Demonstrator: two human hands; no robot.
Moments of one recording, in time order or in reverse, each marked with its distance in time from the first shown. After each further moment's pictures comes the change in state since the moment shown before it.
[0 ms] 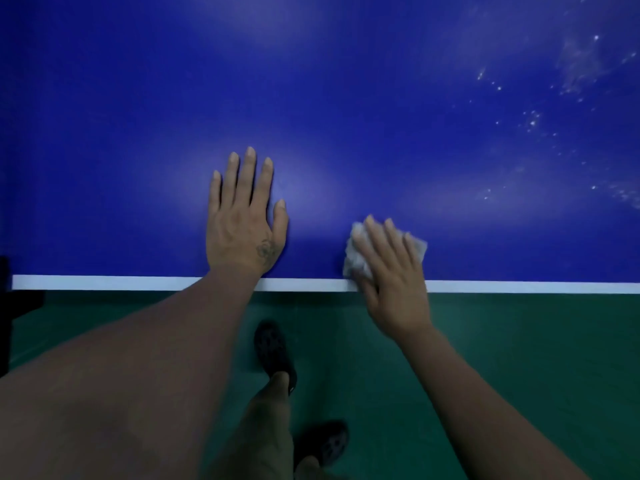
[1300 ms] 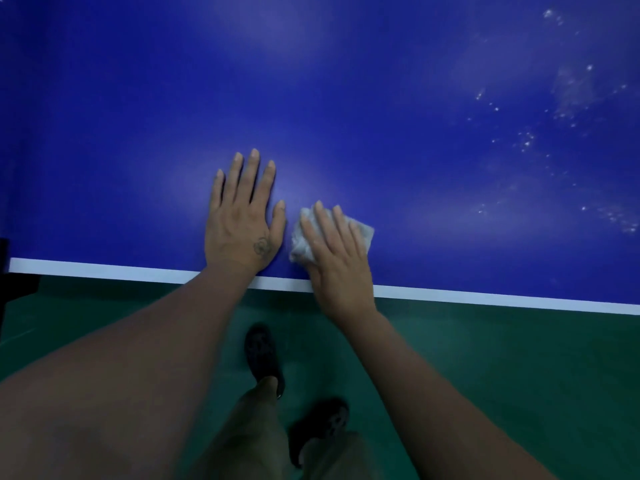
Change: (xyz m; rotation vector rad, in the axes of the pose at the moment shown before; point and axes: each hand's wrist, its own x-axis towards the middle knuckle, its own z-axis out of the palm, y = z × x) left_hand 0.000 -0.003 0.003 -0.037 0.080 0.022; right_hand 0.042 -0.061 0.030 0.021 0.001 -0.075
